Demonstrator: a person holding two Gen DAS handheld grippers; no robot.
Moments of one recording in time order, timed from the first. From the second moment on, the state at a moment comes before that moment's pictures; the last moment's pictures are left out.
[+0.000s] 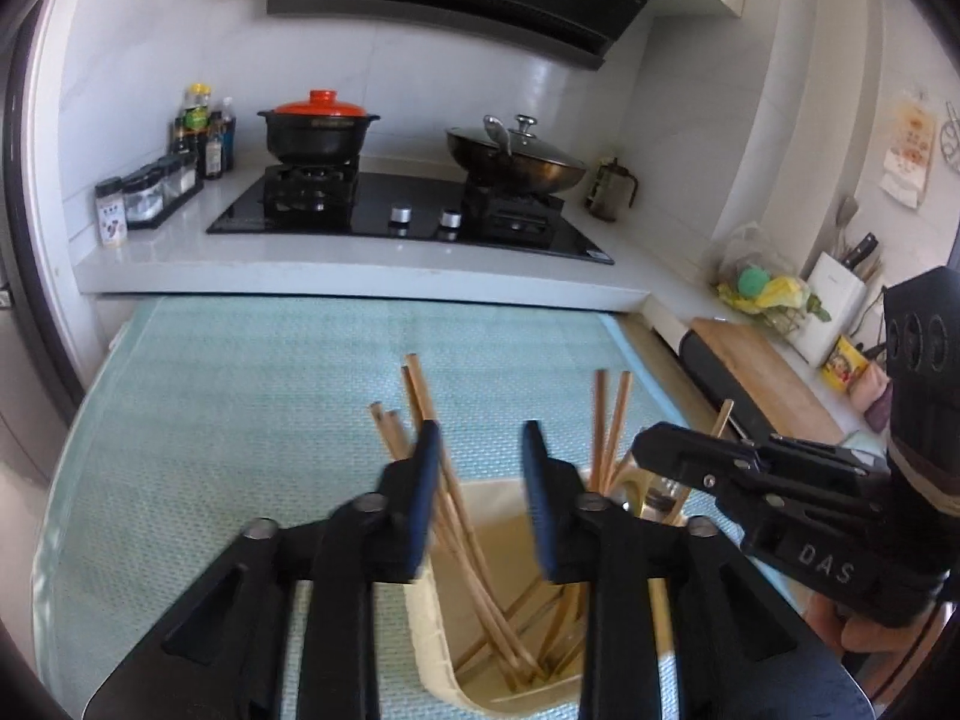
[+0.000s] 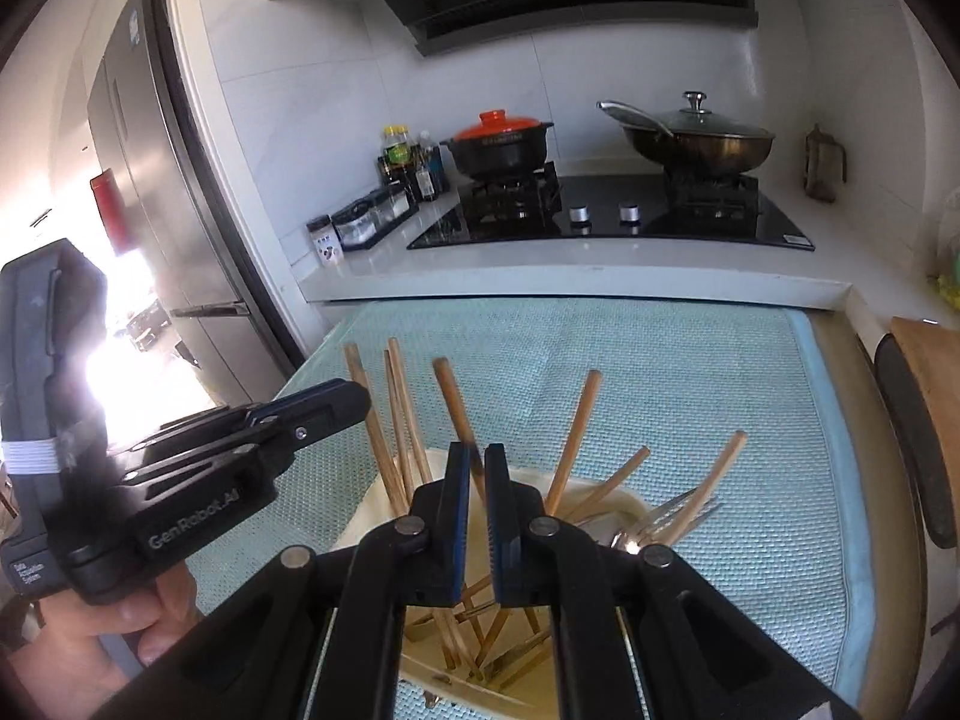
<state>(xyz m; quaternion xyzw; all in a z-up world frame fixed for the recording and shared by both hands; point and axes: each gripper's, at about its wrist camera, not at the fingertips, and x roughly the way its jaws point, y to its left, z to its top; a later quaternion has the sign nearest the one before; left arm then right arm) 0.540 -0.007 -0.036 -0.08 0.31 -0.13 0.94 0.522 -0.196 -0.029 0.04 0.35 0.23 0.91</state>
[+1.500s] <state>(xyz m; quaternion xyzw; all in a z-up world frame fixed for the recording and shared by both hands) 0.222 -0.014 0.003 -0.01 0.29 0.03 0.96 0.170 -0.200 0.032 -0.03 0.24 0.13 0.96</state>
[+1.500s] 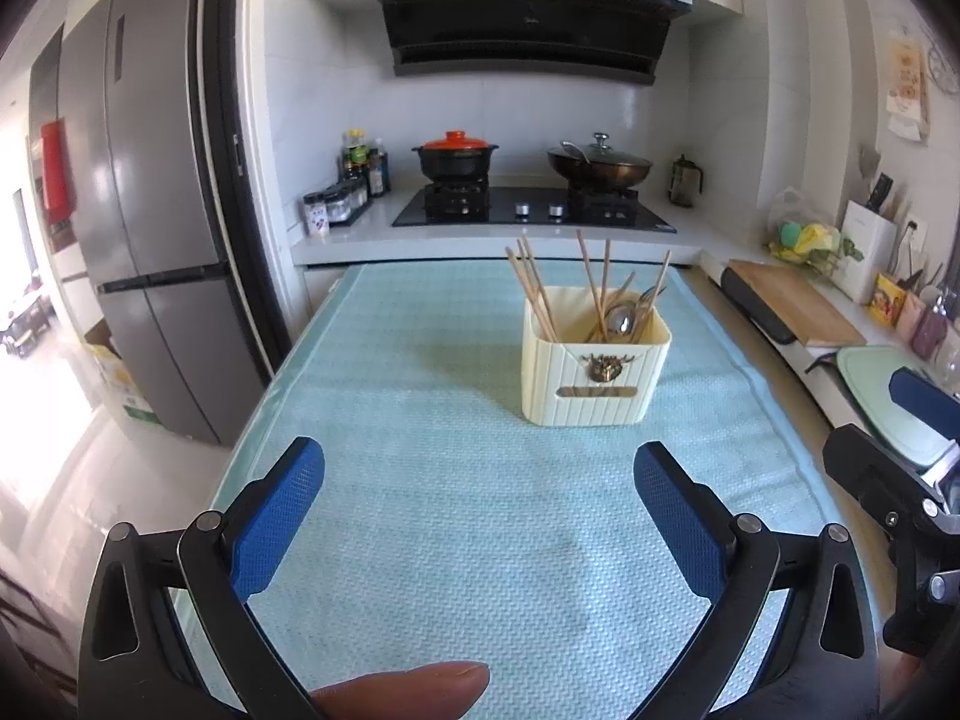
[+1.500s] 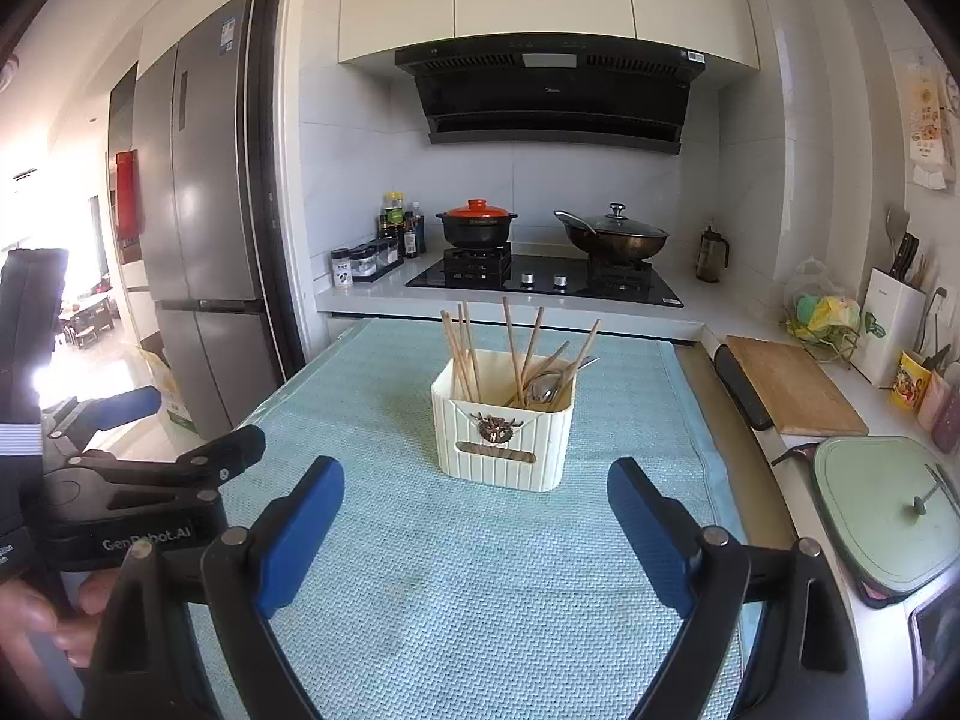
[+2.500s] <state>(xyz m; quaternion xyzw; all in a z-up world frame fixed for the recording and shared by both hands) 0.222 -0.010 0.007 -0.01 0.29 0.05 0.96 0.163 -0.196 0.041 -0.04 0.26 0.13 0.96</state>
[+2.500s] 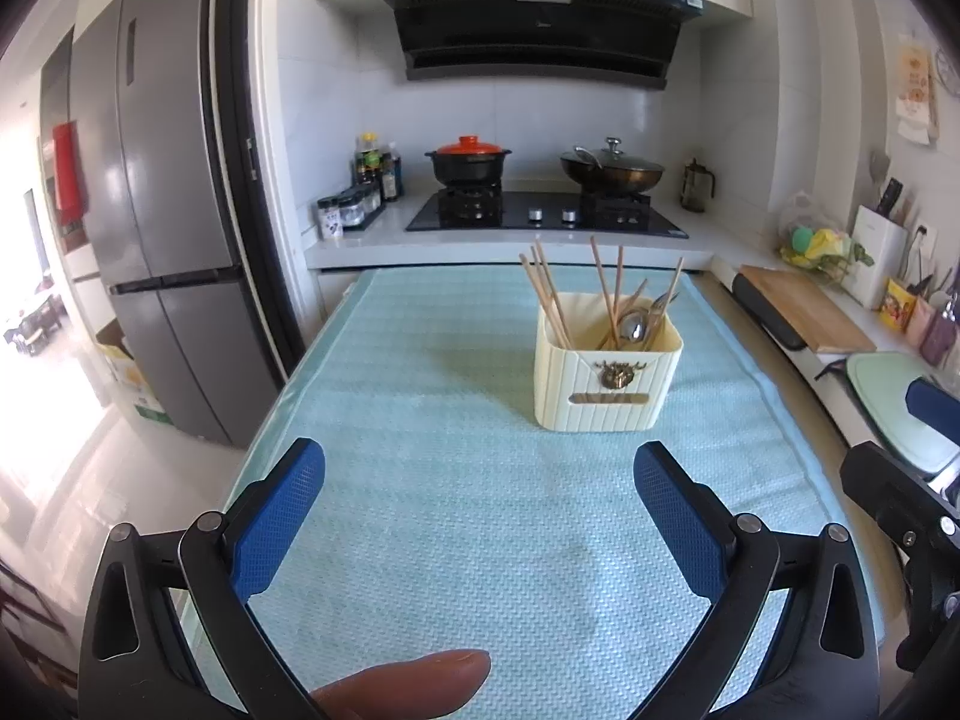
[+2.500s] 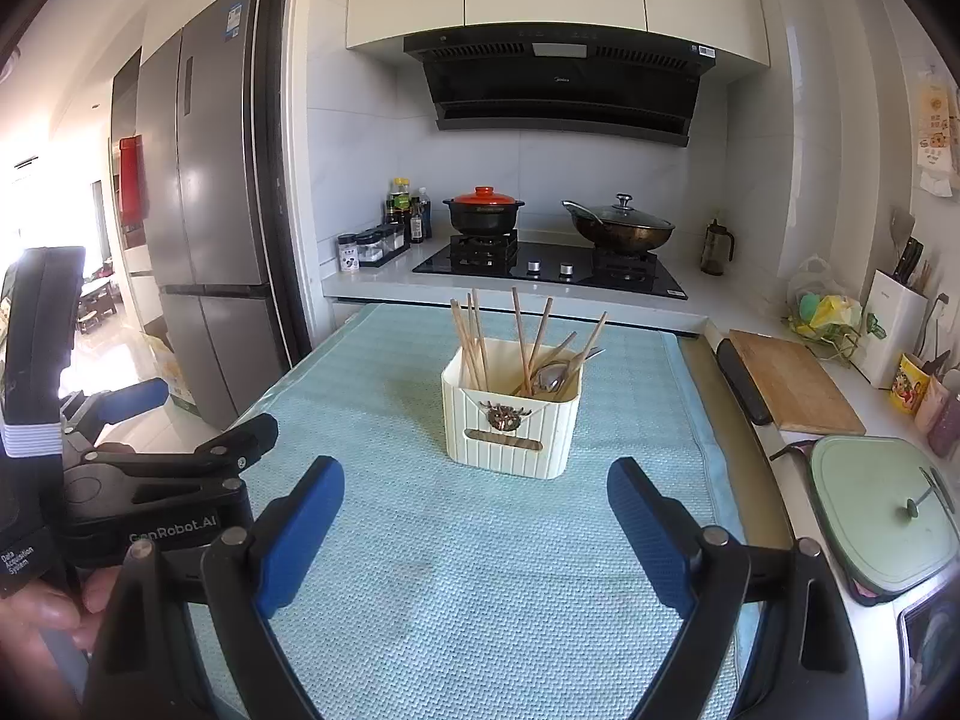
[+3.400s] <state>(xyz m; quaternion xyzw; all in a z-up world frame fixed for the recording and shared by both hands) 0.221 -0.011 0.005 -0.01 0.29 0.05 0.95 0.160 -0.193 0.044 -0.04 0.26 0.14 0.96</state>
